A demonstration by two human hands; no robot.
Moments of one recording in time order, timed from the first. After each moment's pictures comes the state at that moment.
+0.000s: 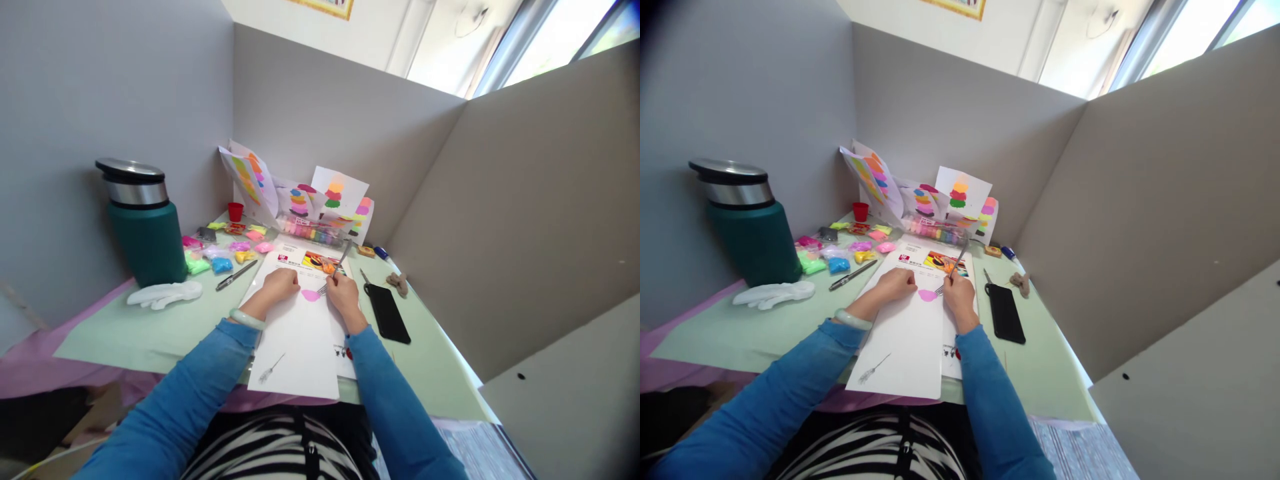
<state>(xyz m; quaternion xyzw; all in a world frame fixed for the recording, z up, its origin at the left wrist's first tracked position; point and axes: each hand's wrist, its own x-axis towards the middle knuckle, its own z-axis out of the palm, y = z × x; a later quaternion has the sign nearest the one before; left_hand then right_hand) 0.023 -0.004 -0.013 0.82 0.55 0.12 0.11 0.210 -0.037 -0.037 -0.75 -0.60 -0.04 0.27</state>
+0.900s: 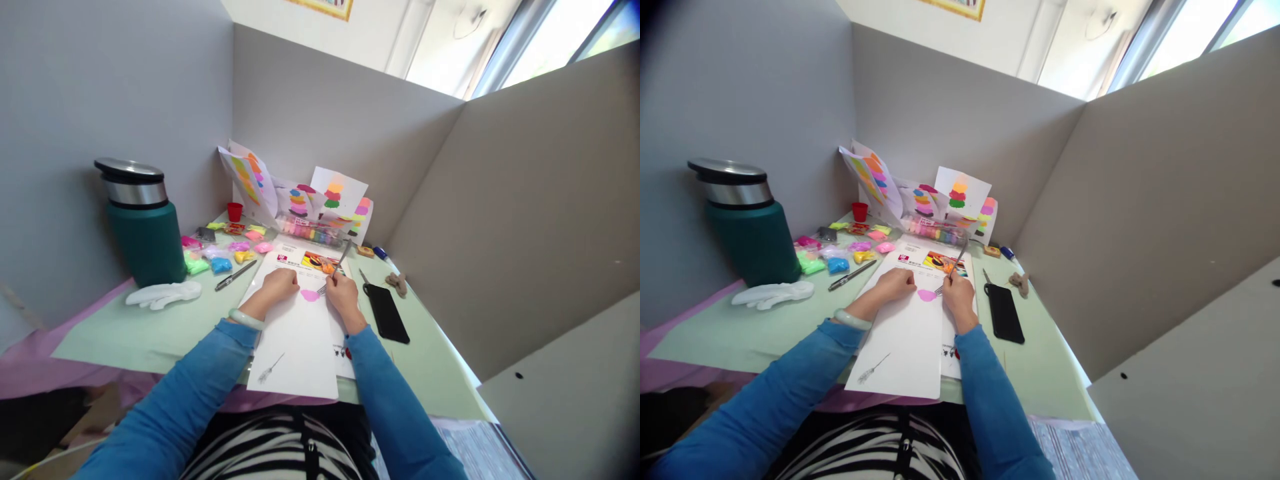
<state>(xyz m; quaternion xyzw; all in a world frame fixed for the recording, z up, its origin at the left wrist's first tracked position) 0.023 -0.007 -0.009 0.82 0.55 0.11 0.12 0.208 -0.039 -0.035 -0.76 -0.60 -0.05 0.26</state>
